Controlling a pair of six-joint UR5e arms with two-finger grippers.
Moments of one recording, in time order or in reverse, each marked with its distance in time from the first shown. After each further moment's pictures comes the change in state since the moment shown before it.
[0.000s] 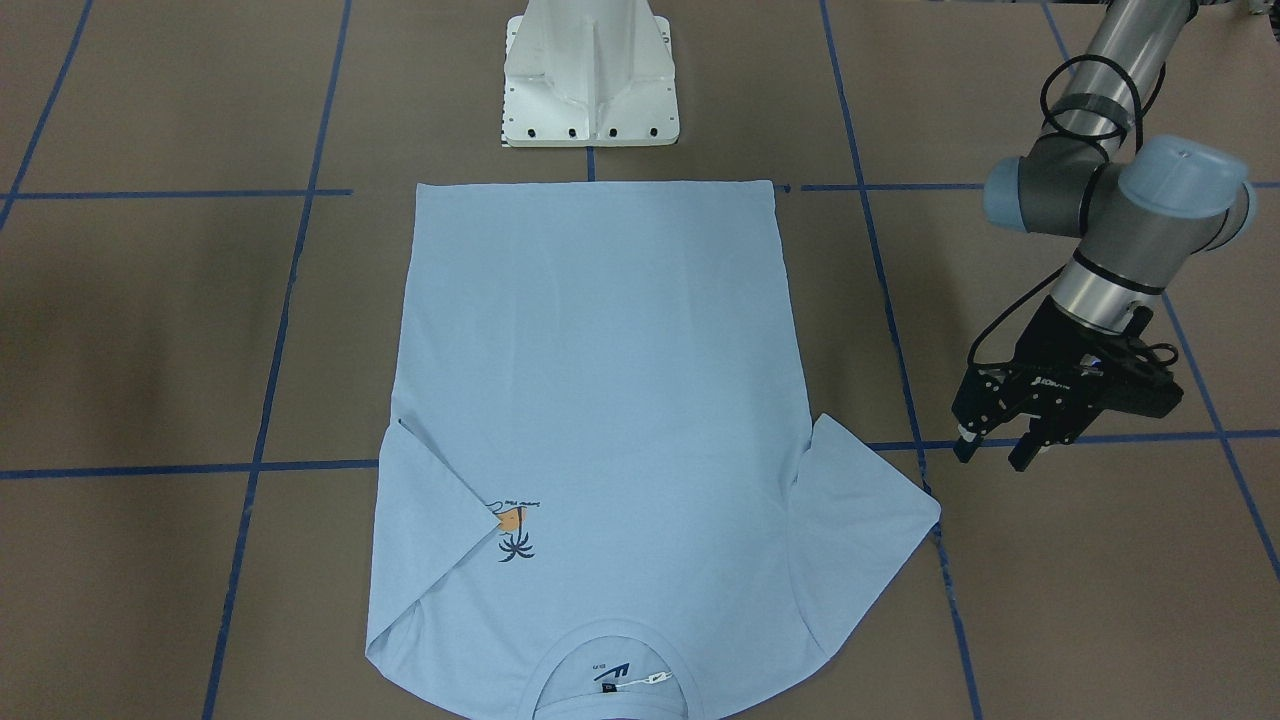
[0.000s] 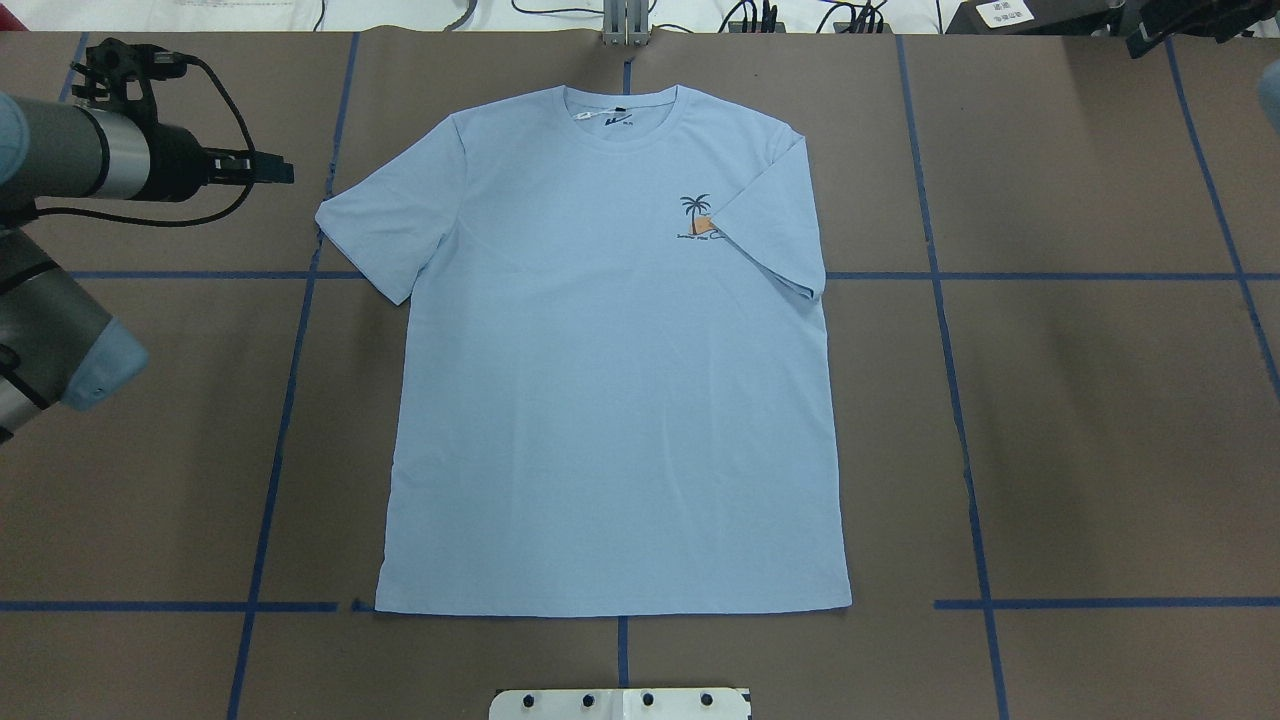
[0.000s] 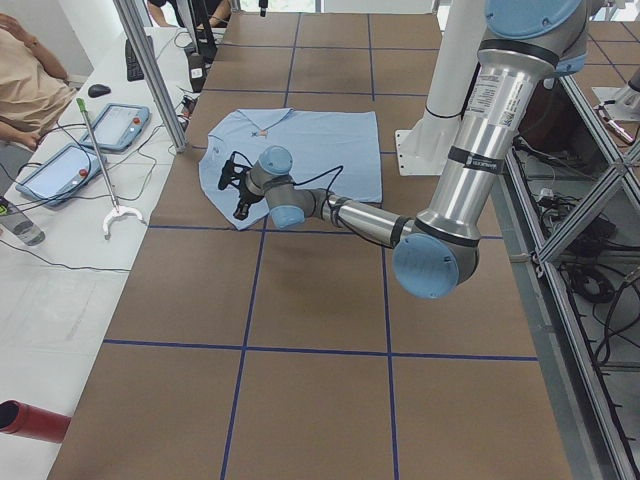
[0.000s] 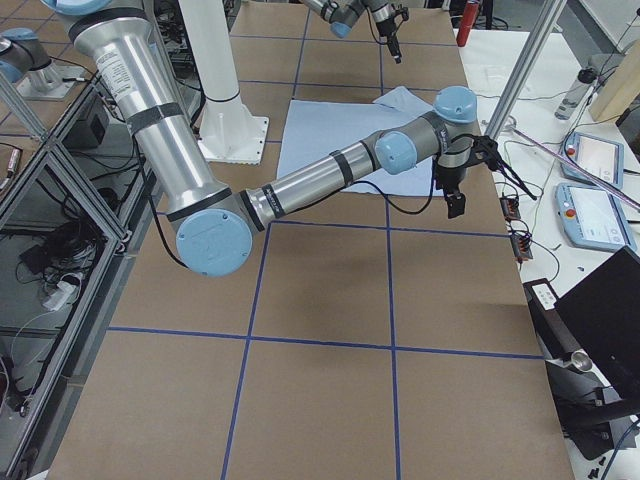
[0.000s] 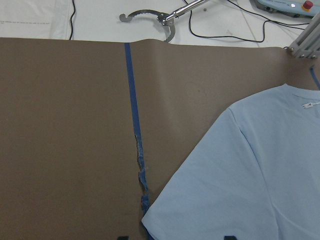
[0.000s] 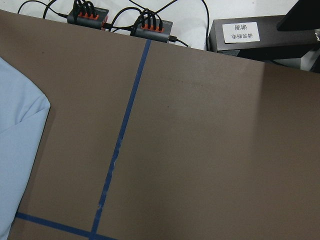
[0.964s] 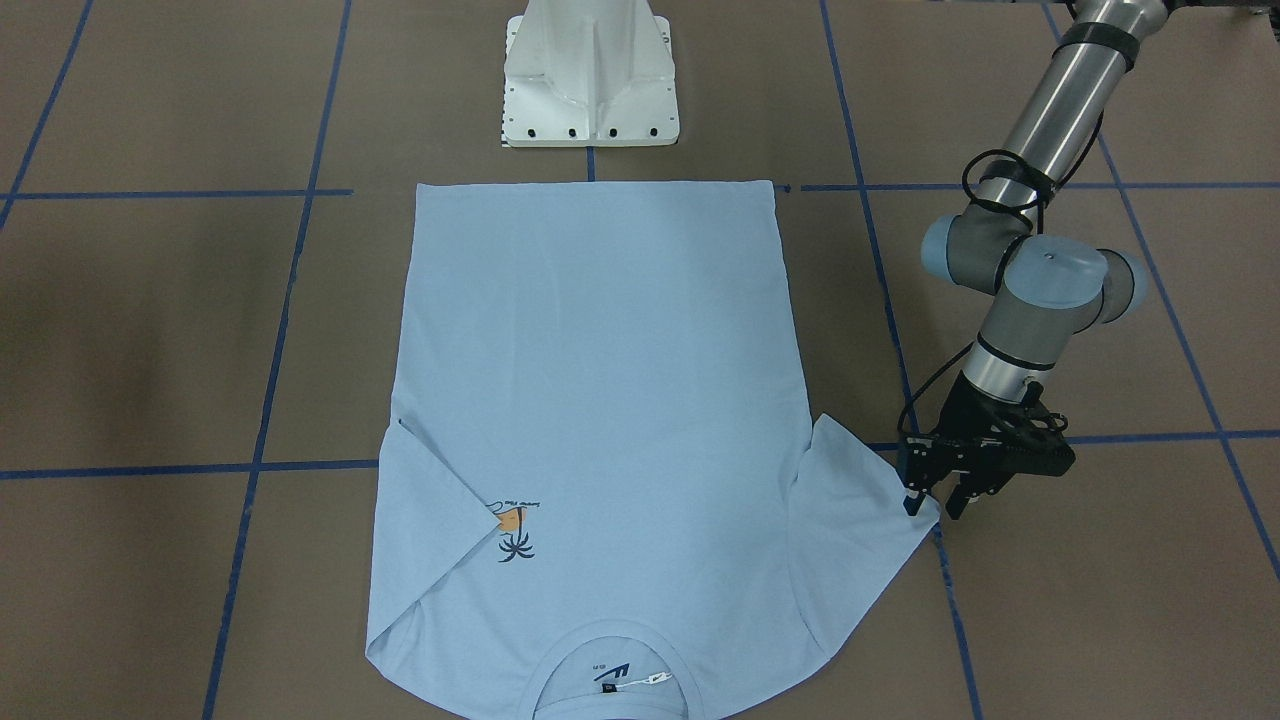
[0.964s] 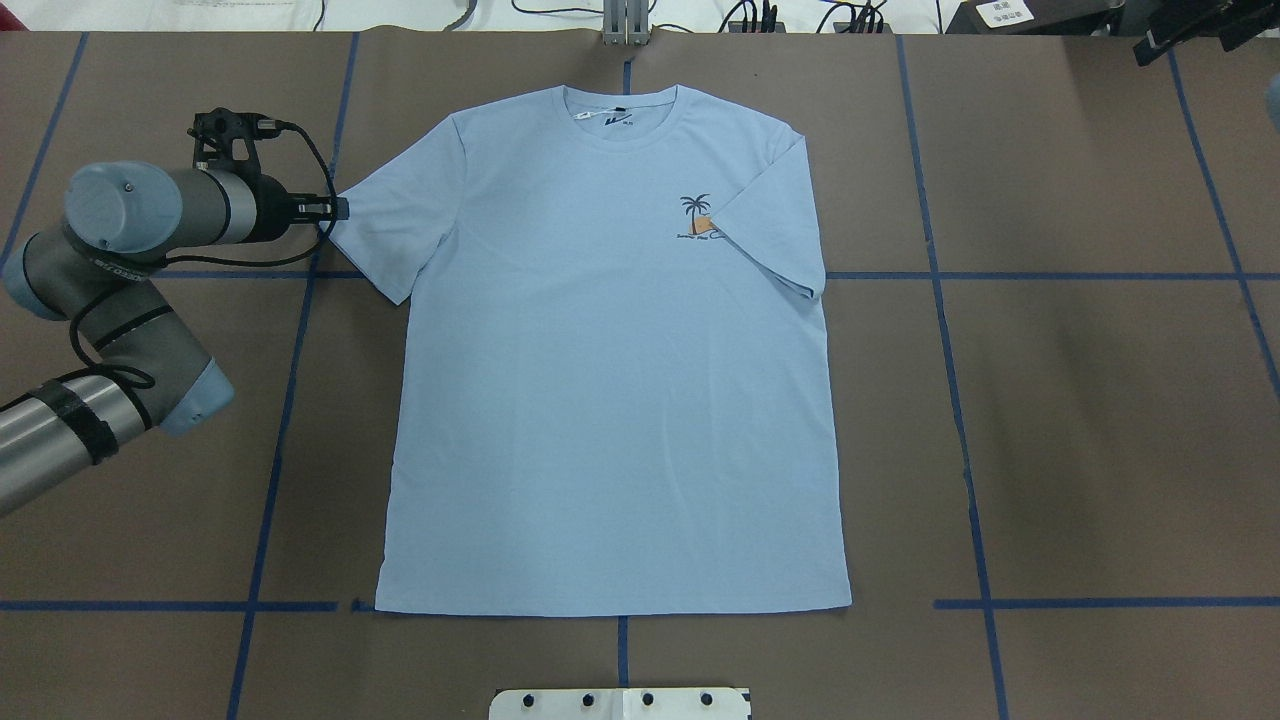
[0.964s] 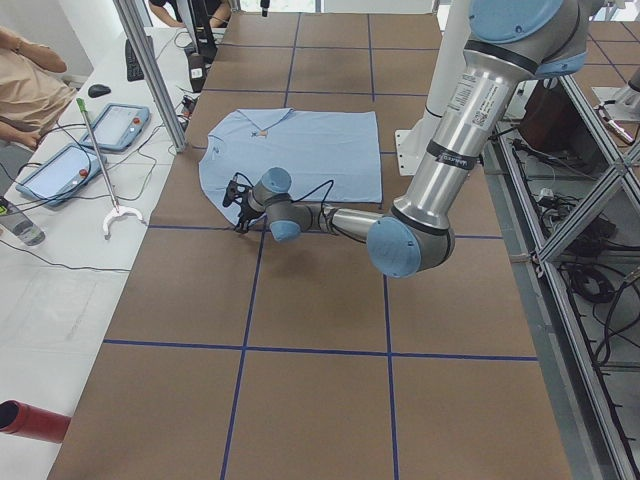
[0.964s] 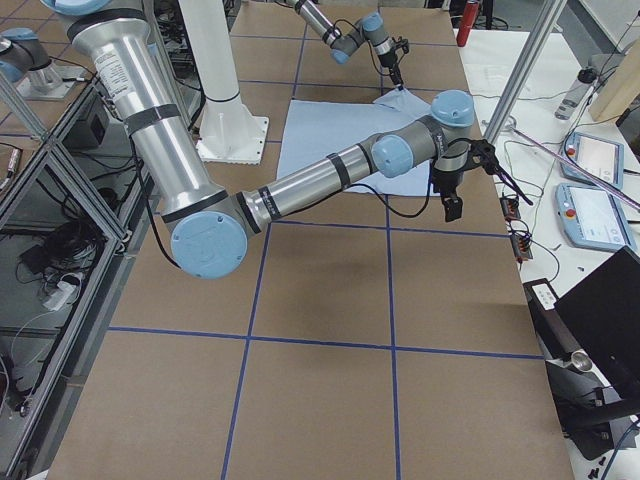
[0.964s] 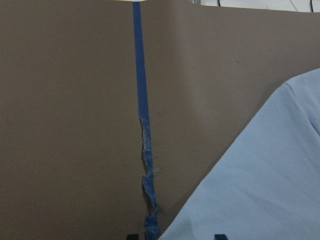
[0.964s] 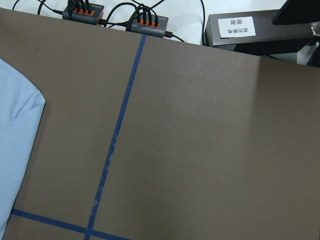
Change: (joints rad) left arm 0.112 -0.110 0.259 -0.122 0.145 -0.036; right arm 0.001 -0.016 0.009 0.000 -0.001 0.003
